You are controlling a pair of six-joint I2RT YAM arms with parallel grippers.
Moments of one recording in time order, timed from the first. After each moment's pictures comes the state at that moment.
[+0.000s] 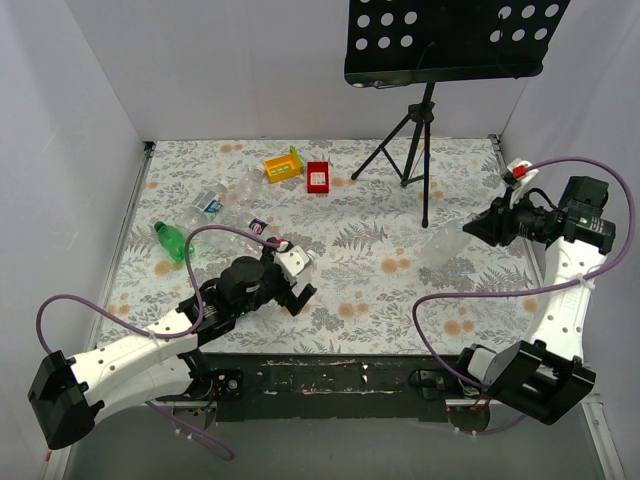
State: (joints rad) left arm -0.90 0.86 0.53 0.00 -0.03 0.15; right arm -0.41 1.14 1.23 -1.05 -1.06 -0.79
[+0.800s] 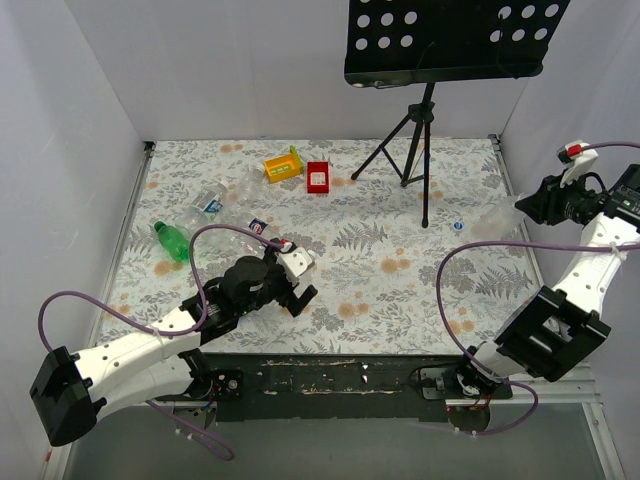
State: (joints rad) left arm -0.90 0.89 0.53 0.00 -0.02 0.16; right arm -0.68 1.38 1.40 -0.92 -1.00 -0.79
